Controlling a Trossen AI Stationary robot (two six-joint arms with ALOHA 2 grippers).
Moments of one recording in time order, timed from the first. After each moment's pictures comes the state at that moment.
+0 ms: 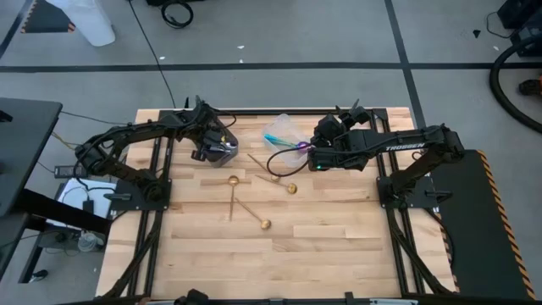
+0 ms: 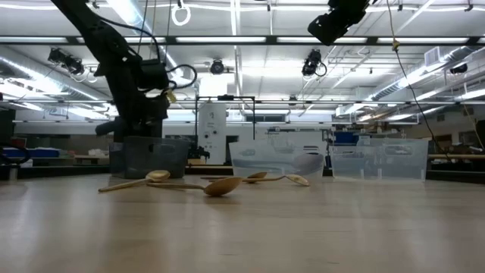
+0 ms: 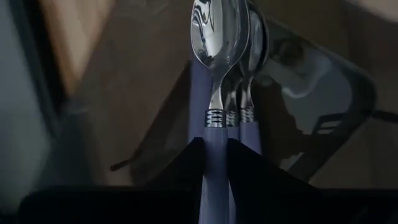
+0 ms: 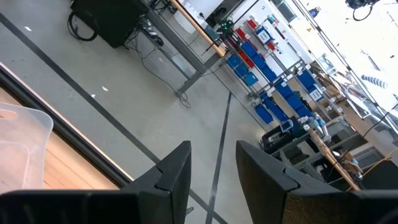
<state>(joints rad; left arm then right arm) 0.78 1.42 0.74 -0.44 0.03 1.10 0.04 1.49 1.41 -1.35 1.39 0.68</state>
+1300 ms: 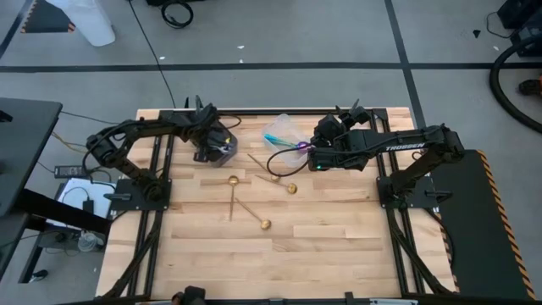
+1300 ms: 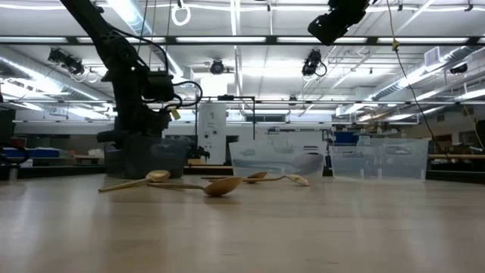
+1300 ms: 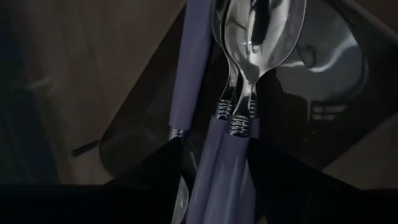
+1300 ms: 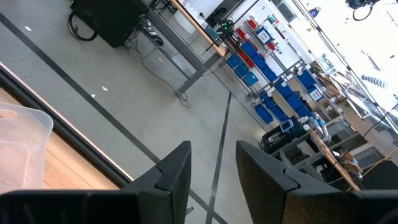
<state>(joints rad) 0.77 1.54 0.78 -0.48 -0.09 0.95 0.04 1.49 1.41 -1.35 1.38 0.68</state>
